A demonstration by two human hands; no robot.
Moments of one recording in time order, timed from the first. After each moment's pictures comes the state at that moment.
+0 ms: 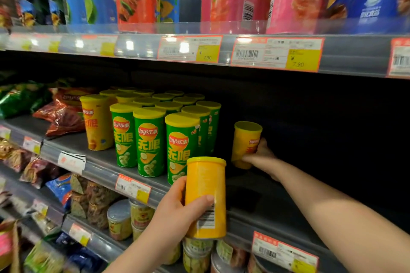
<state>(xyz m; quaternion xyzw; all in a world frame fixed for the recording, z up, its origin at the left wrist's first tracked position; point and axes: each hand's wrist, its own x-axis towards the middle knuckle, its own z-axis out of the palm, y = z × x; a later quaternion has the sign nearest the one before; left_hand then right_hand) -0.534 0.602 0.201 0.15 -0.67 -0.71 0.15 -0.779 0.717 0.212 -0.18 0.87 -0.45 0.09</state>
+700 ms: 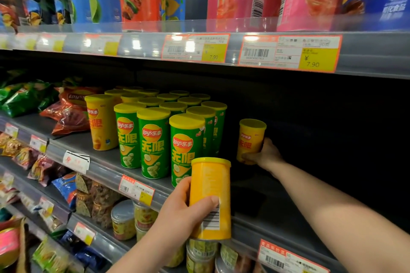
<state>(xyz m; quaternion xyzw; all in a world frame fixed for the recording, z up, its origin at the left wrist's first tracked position) -0.543 0.595 0.197 0.13 -0.68 -0.70 0.16 -0.806 0.701 0.204 -0.15 0.89 -0.43 0.04</state>
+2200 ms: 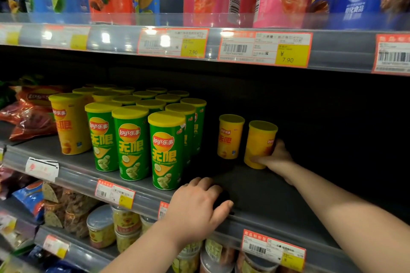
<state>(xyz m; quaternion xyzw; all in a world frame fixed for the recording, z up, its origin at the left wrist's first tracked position) -0.606 0.601 0.161 -0.06 -0.95 -0.02 0.30 -0.783 0.770 0.209 -0.07 0.88 -0.47 0.02</state>
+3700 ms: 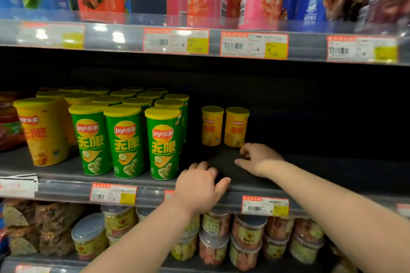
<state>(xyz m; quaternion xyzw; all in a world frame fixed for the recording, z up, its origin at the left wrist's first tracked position) -0.598 0.597 0.179 -0.08 -0.99 -0.05 0.14 -0.676 0.763 0.224 -0.12 0.99 -0.11 -0.03</state>
